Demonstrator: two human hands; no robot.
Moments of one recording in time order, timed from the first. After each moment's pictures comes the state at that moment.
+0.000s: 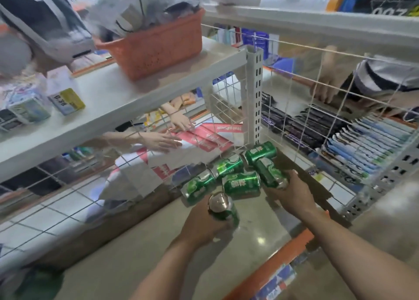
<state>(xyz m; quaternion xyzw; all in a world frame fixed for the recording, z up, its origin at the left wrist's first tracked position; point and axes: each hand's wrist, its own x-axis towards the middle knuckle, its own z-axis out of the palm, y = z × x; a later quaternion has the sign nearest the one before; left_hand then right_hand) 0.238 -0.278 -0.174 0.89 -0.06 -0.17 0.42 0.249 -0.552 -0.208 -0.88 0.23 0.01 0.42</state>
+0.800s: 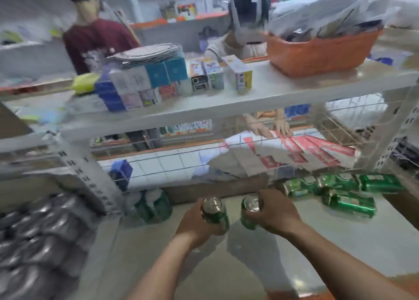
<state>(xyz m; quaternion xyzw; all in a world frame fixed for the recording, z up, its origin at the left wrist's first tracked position) 0.124 -0.031 -0.139 0.88 0.19 -0.06 0.42 0.206 -0.248 -0.131 -0.96 -0.14 0.06 0.24</state>
